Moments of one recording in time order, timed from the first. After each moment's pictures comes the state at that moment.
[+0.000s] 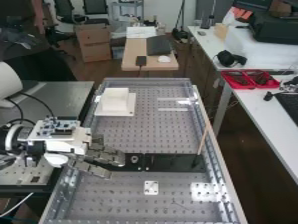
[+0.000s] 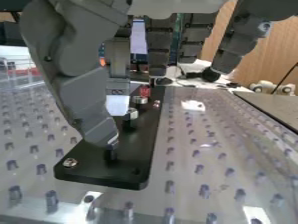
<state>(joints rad) 1.06 -1.90 -2.13 -2.50 -2.14 -0.98</state>
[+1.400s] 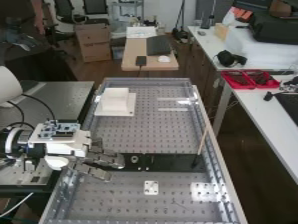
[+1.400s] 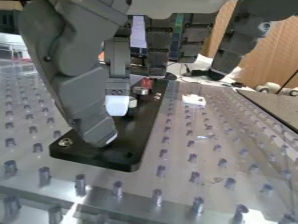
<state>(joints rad) 1.04 -1.92 -2.11 -2.52 -2.18 -1.05</state>
